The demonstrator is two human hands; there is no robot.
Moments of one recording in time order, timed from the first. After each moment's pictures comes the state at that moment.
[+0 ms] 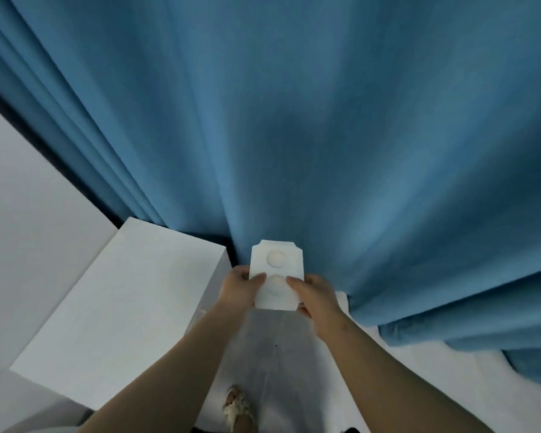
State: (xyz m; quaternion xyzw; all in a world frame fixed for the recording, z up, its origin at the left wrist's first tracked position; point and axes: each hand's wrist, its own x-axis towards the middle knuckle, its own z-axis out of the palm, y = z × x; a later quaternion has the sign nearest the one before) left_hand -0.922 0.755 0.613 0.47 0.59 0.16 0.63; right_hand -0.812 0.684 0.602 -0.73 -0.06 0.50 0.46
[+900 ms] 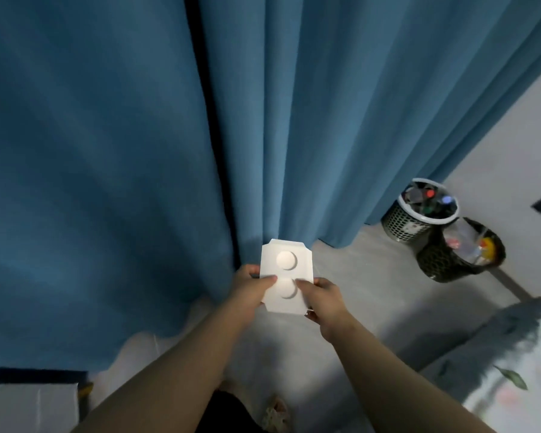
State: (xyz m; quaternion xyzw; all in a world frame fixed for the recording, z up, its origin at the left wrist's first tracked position) left_hand -0.628 0.446 0.611 0.64 0.37 -0.09 0.66; right_hand -0.606 0.318 0.603 -0.69 0.25 0.28 0.62
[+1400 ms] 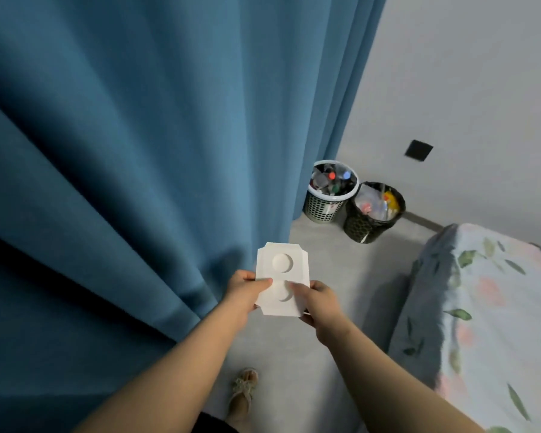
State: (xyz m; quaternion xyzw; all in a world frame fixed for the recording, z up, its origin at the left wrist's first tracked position) left_hand -0.454 0.384 0.603 0.69 0.23 -0.28 0.63; right_hand -0.506 0.262 0.603 -0.58 0.40 0.11 0.70
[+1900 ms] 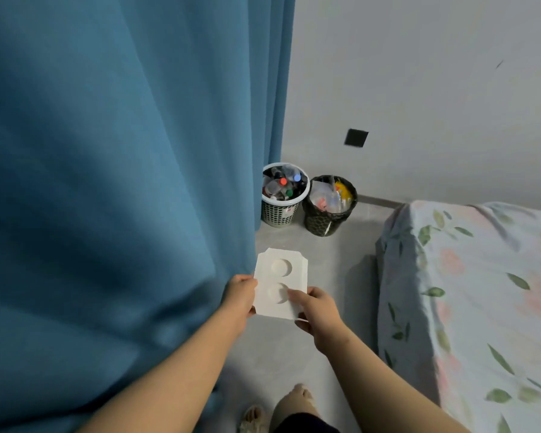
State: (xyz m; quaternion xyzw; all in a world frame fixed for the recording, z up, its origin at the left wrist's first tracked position) left_hand -0.339 0.329 0.596 0.73 0.14 -0.37 0.56; right_hand -0.436 0.236 0.604 -0.52 0.48 0.01 0.71
